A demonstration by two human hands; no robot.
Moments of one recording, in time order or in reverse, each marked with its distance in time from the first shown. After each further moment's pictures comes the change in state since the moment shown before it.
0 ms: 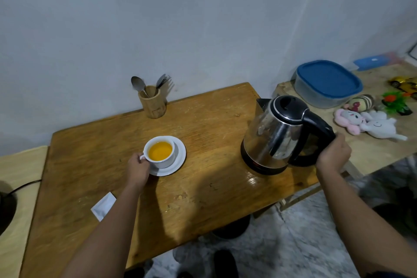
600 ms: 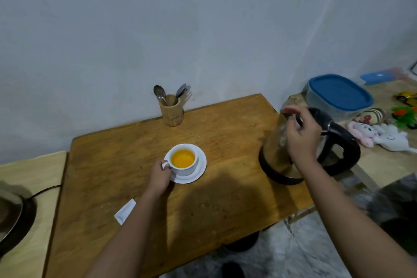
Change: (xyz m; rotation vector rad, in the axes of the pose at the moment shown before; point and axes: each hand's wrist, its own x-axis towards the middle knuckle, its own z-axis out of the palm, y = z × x) left_hand 0.001 0.004 -0.015 -0.006 -0.184 0.040; right_hand -0.103 -0.045 0.069 -0.198 -0.420 -0.799
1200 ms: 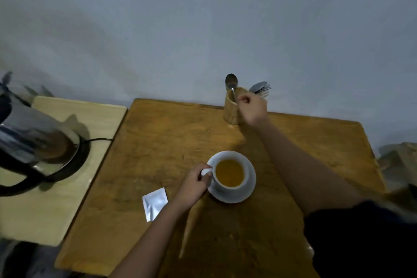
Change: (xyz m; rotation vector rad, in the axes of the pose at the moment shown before) left_hand 0.014 -0.024 -0.010 -0.170 -0.028 -0.012; right_hand 0.038 -0.043 0.313 0.021 -0.852 0.178
